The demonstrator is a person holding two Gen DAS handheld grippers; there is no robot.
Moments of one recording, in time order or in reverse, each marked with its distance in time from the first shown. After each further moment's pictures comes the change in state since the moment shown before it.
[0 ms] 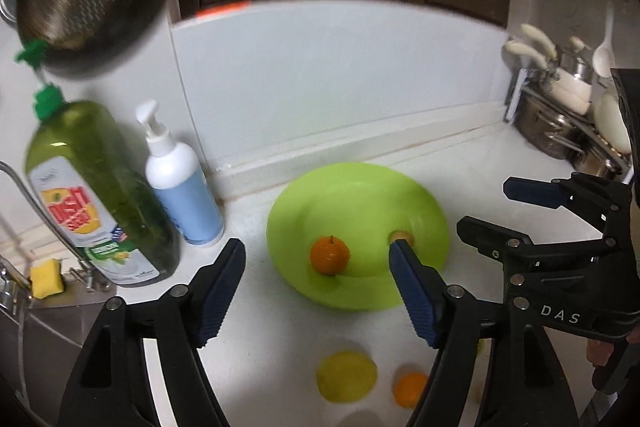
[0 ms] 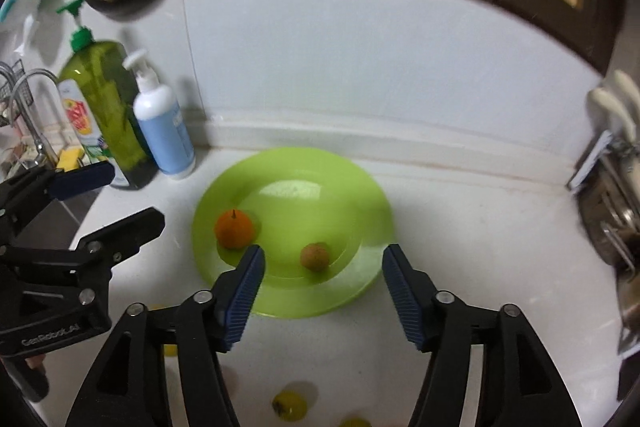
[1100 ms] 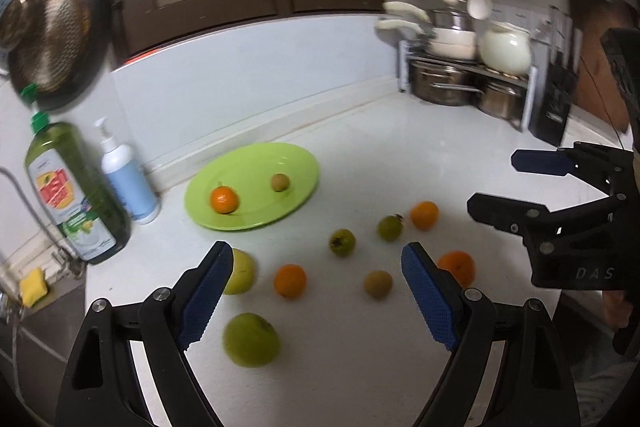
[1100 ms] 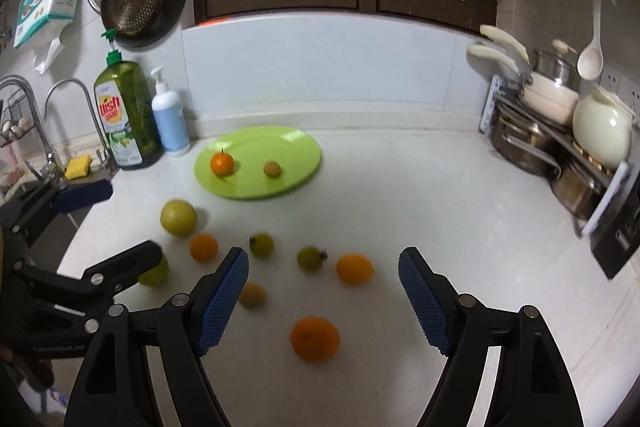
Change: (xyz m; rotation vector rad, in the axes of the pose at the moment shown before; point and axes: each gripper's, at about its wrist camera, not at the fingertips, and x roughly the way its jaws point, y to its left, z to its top) left arm -0.092 -0.094 -0.112 0.235 -0.102 -0.162; right arm -0.139 -0.014 -0.157 0.146 -0.114 -0.130
